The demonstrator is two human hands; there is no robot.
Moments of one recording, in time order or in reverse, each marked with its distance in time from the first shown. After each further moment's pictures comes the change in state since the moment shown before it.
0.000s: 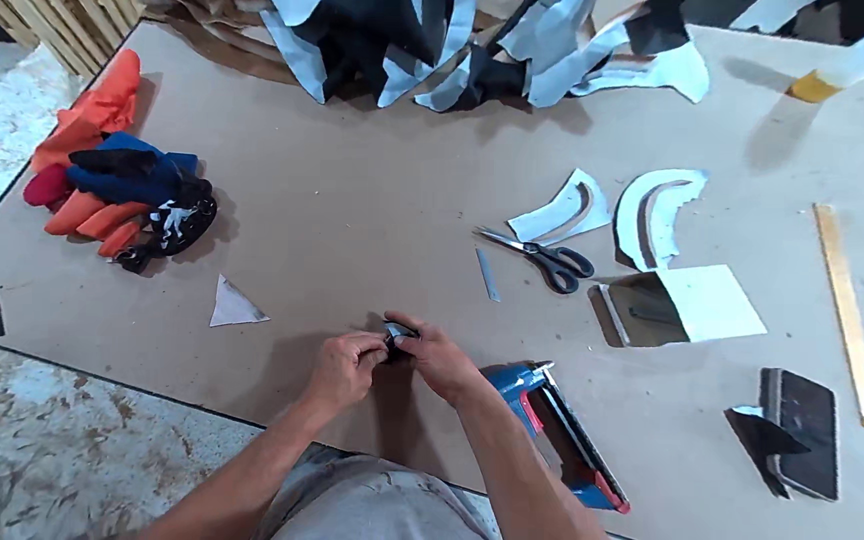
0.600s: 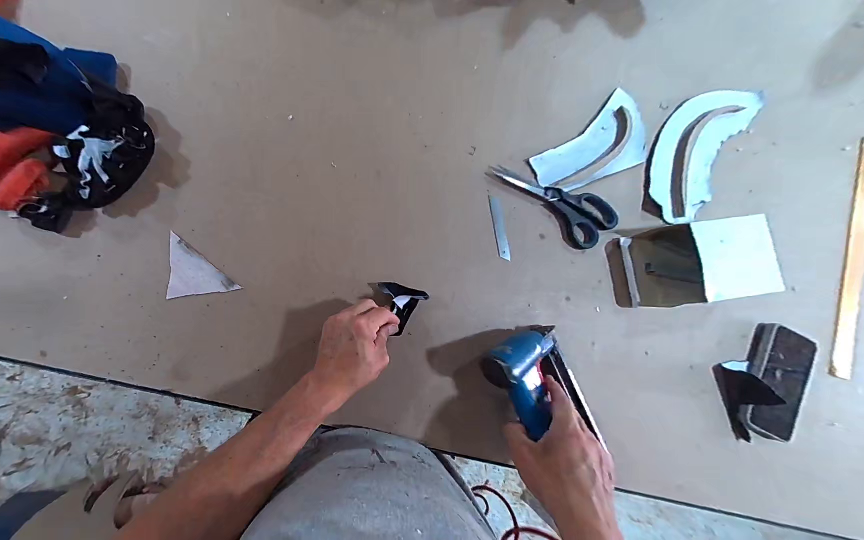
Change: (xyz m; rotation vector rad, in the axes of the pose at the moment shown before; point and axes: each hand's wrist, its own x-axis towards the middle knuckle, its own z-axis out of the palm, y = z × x) left_hand 0.006 0.000 0.029 0.210 0.011 0.044; right_hand -0.155 0.074 -0.052 -0.937 0.649 0.208
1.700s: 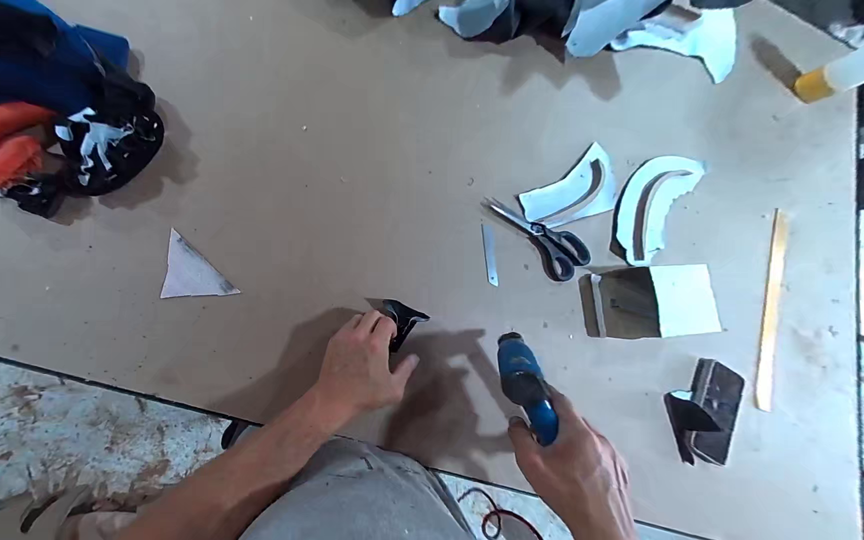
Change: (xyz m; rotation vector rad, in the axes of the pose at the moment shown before) left_hand 0.005 0.010 0.007 0.122 -0.062 -0.026; right_hand 0.025 -0.018 -0.038 -0.118 0.060 -0.112
